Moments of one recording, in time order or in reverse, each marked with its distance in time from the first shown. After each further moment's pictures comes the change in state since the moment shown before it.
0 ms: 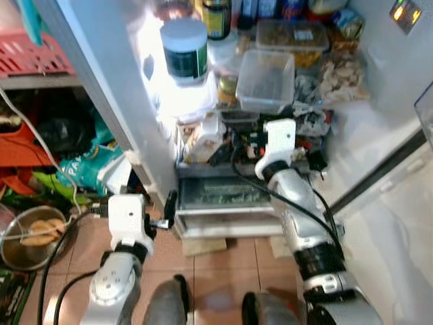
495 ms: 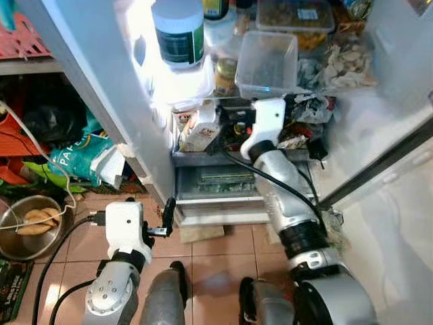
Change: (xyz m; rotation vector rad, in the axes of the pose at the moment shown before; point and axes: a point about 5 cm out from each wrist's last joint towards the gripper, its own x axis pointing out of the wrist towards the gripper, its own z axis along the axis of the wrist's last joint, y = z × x) left arm -0.010 0.001 -0.003 -0.006 0.041 0.015; right arm 0.029 0.026 0.022 0.058 -0.084 0.037
